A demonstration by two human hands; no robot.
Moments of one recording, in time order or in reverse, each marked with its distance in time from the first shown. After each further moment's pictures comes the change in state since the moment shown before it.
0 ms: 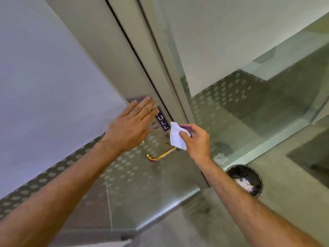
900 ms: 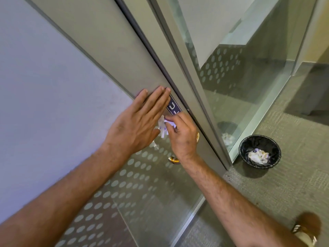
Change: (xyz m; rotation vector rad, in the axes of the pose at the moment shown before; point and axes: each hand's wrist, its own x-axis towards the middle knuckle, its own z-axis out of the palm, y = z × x) left_hand 0.016 -0.050 0.072 0.638 0.277 0.415; right_hand 0.000 0.041 0.153 -0.349 0.543 -0.467
